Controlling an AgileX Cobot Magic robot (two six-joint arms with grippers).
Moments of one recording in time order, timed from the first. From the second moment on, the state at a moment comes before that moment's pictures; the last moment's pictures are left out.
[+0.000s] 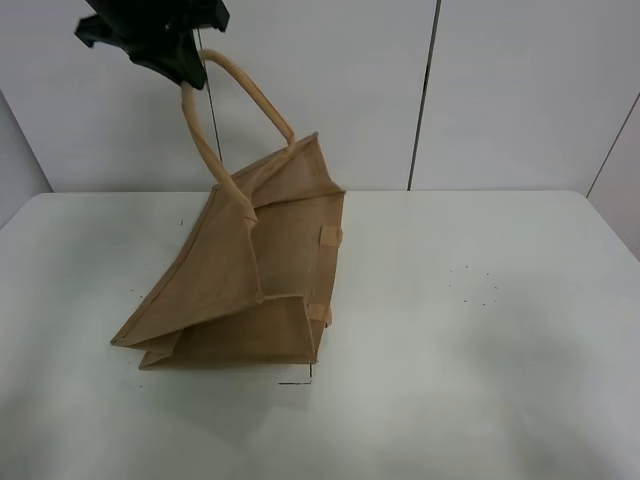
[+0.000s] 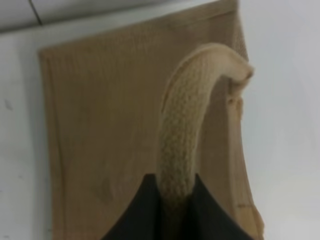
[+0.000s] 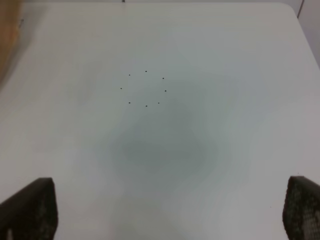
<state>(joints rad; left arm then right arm) -0.30 1.92 -2.12 -0.09 1.17 -0.08 0.05 0.00 -0.49 0.01 1.03 -0.02</state>
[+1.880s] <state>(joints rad) 0.05 2.30 -2.12 0.01 1.17 -0.05 0.05 0.00 -0.49 0.01 1.03 -0.02</state>
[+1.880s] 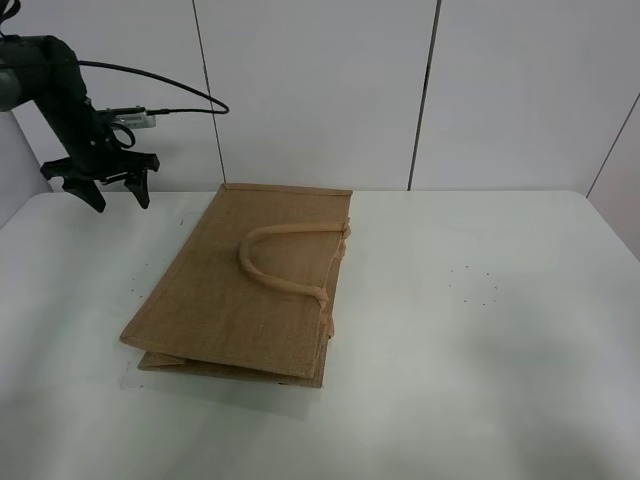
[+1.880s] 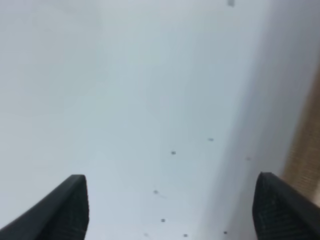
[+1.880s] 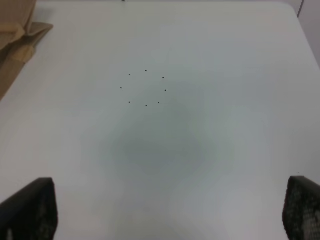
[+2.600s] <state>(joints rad) 0.02 1.59 -1.43 0.00 1.17 -0.04 0.05 0.00 -0.49 0.01 1.03 -0.02</state>
